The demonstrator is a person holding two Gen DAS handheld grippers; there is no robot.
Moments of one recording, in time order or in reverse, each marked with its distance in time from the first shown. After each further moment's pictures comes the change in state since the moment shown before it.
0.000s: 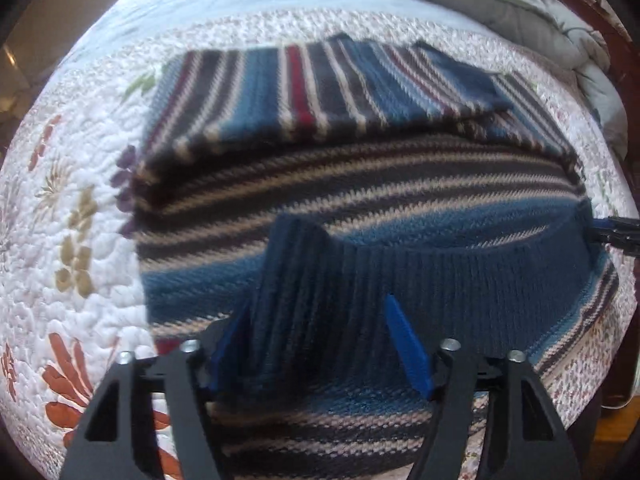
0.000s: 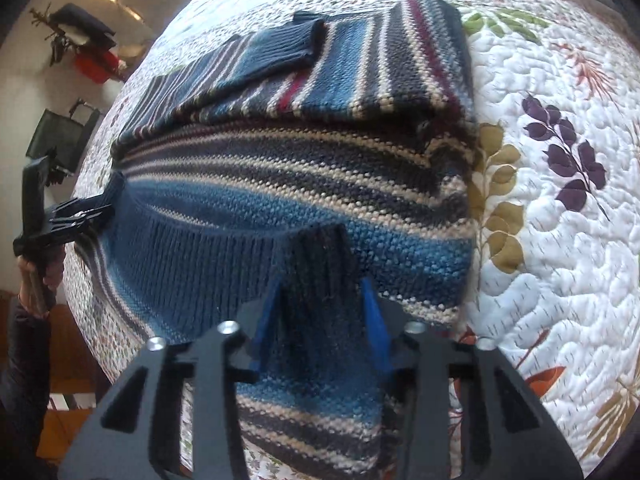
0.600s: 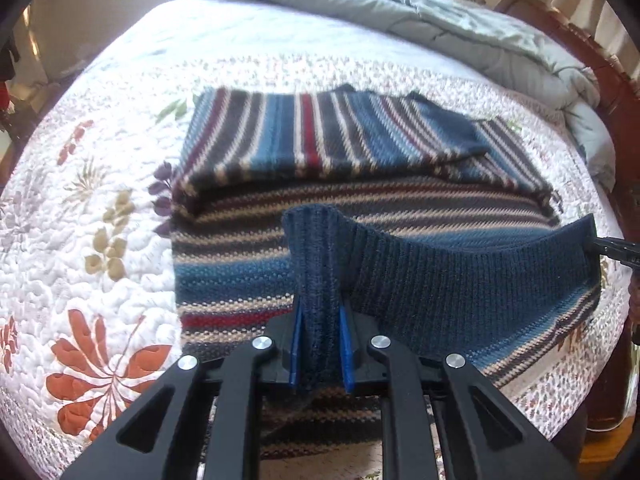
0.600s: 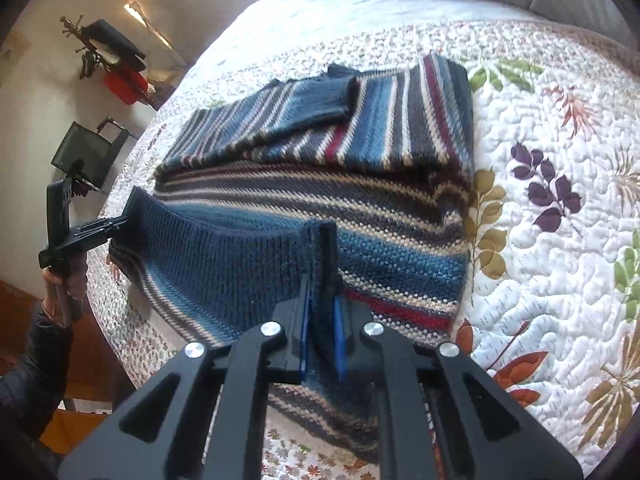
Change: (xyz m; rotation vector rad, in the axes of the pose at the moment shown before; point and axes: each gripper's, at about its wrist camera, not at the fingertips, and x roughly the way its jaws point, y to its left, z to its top) left arm -0.061 0.012 -0.020 -0.069 -0.168 -0.035; right arm -0.060 0.018 -0.011 -0.023 -0.148 0.068
